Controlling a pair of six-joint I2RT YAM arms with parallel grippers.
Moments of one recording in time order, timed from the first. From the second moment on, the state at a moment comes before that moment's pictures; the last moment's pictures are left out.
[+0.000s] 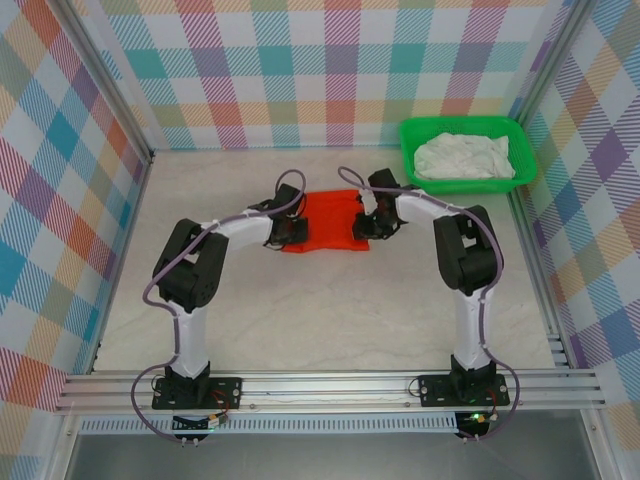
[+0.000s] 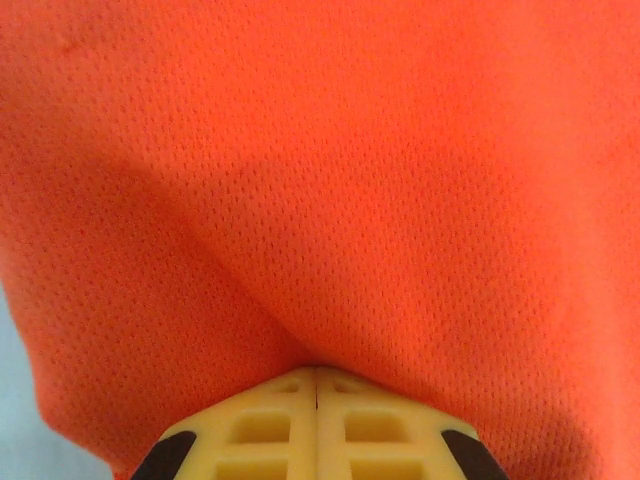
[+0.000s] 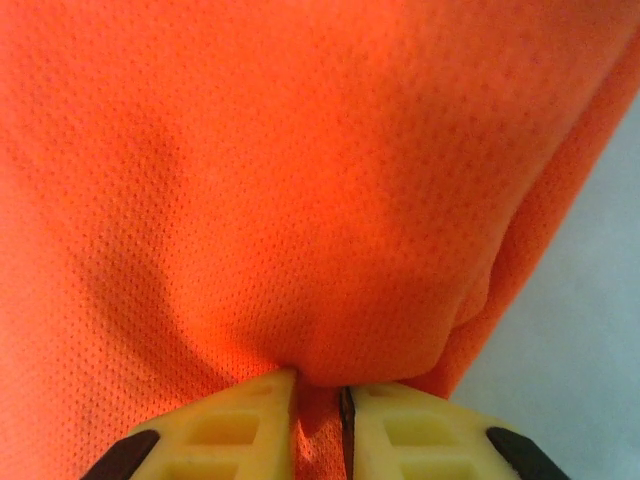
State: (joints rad) left arm -0.45 2.04 1.37 -0.38 -0.02 -0.44; right arm 0.37 2.14 1.54 -0.62 -0.34 0.17
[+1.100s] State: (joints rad) left arm -0.32 2.48 2.46 -0.96 0.07 -0.13; right arm 0.25 2.57 2.42 -0.97 -0.44 0.16
